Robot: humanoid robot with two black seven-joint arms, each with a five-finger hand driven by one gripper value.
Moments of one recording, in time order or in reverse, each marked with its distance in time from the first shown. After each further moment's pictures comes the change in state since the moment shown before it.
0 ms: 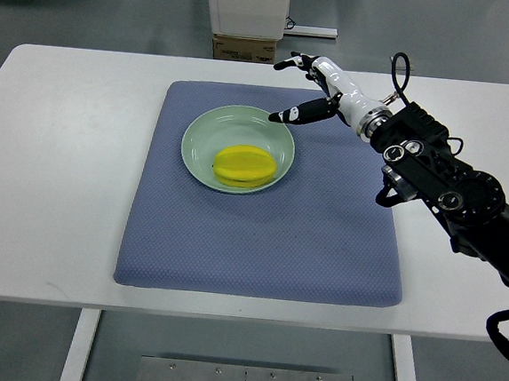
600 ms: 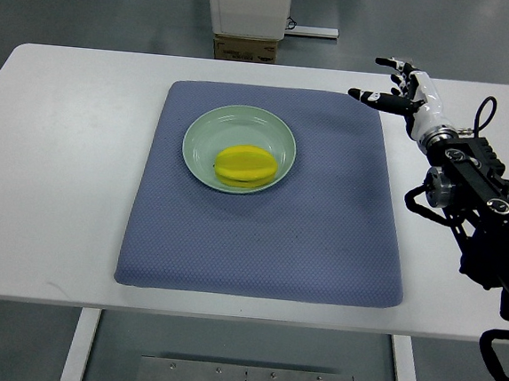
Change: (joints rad) left arm 0.000 0.000 0.000 0.000 0.000 0.000 0.000; right arm -0.162 -0.003 0.411 -0.046 0.112 -0.130 -0.053
